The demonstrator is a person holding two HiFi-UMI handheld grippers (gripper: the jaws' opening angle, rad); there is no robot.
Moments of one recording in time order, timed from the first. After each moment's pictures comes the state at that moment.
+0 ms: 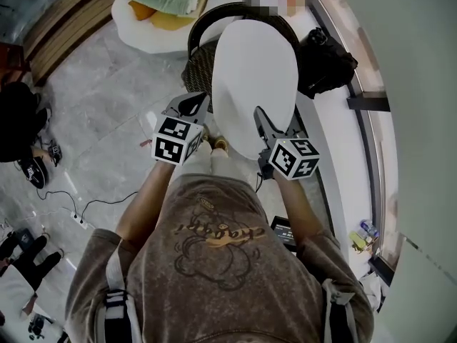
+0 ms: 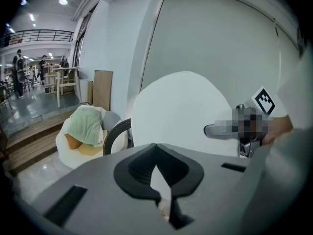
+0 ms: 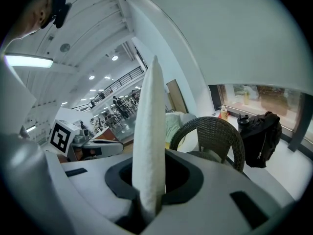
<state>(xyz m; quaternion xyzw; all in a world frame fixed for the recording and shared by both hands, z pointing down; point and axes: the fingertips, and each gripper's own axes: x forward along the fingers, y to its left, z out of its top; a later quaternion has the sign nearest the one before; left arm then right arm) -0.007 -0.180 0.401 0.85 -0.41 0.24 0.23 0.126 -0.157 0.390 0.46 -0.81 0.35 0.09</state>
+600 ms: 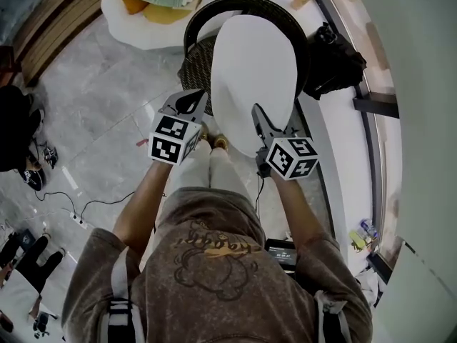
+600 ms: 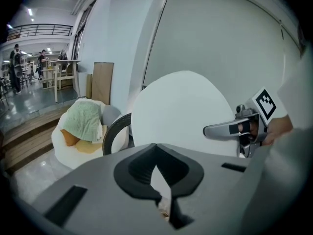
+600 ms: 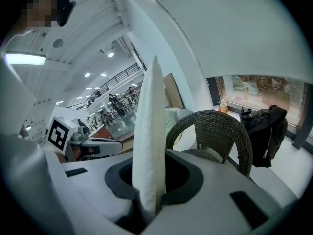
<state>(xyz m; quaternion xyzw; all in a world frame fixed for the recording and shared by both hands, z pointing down) -0.014 -0.230 0.459 0.85 -0.40 0.25 0.25 0.117 -0.206 0.450 0.46 -0.80 0.36 0.11</state>
